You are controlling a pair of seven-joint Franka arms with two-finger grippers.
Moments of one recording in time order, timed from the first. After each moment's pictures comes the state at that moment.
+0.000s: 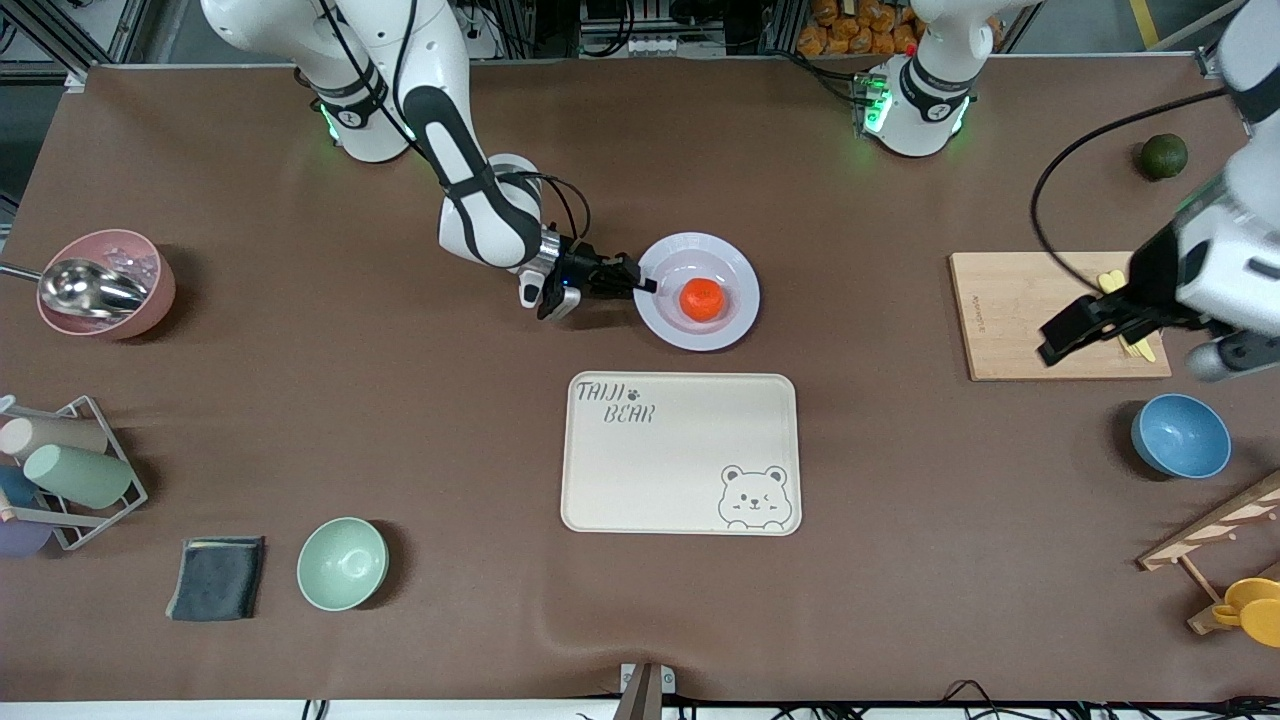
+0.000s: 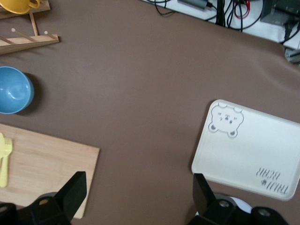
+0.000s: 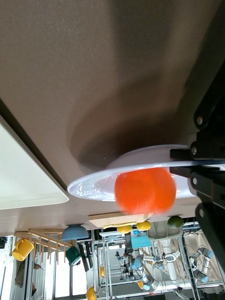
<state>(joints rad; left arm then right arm) 0.19 0.13 -0.31 -1.45 0.00 1.69 -0.35 0.82 0.52 -0.01 -2.20 2.27 2.36 -1.17</state>
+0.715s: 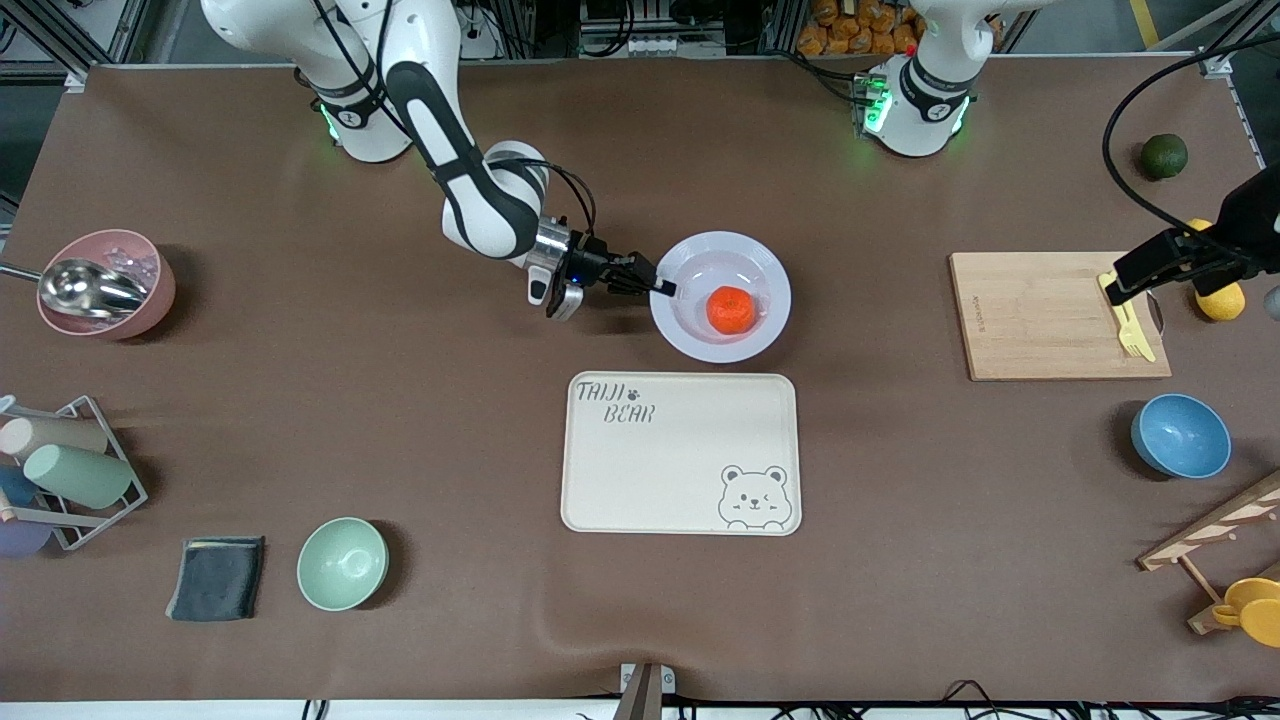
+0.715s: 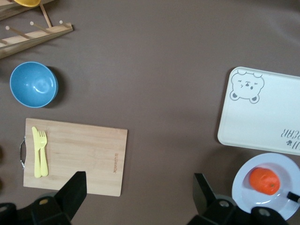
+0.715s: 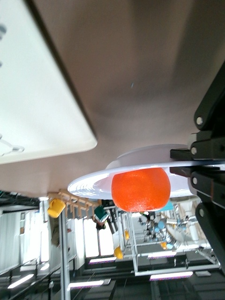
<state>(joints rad) 0.09 0.06 -0.10 -1.48 -0.04 1.57 -0.14 0.82 0.44 -0.01 -2.15 2.41 2.36 -1.12</state>
